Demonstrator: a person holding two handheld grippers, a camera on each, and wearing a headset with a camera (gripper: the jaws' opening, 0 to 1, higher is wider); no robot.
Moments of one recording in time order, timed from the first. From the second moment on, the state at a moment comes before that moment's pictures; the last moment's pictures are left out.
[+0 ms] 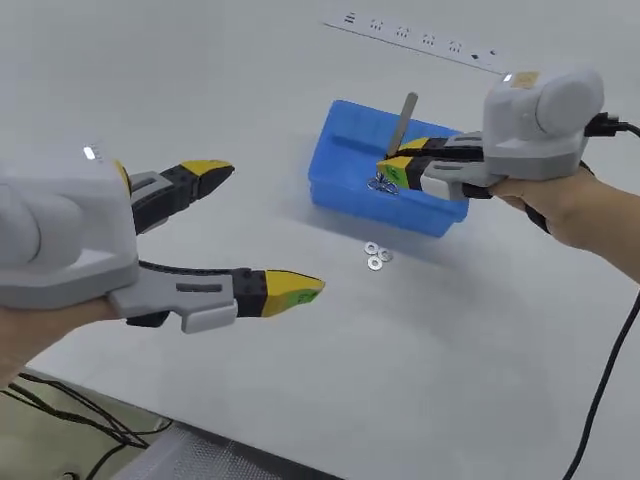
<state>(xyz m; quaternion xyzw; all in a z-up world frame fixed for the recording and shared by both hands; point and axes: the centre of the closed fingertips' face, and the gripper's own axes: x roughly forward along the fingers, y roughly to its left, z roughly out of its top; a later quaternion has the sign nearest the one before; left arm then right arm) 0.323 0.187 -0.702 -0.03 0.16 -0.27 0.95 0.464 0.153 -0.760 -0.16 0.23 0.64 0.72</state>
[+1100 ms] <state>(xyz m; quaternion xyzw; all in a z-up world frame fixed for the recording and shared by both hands) 0.406 0.165 -0.645 -0.05 0.11 -0.30 0.95 0.435 0.148 -0.717 -0.22 0.17 0.67 0.69</state>
